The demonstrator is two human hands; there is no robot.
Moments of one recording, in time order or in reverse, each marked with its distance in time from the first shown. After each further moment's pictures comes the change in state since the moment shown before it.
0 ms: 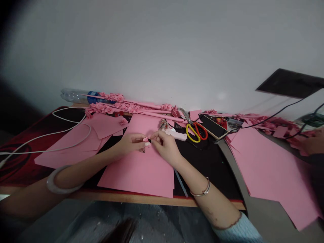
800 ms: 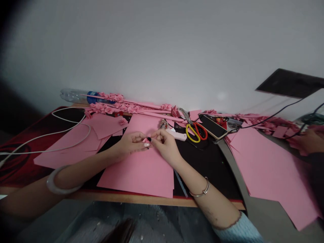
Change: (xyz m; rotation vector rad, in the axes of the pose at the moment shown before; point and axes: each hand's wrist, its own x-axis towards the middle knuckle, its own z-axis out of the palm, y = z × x) left_hand -0.006 0.009 0.009 -0.322 0.053 -0.082; right_hand 0.001 0.003 0.006 0.334 0.074 0.084
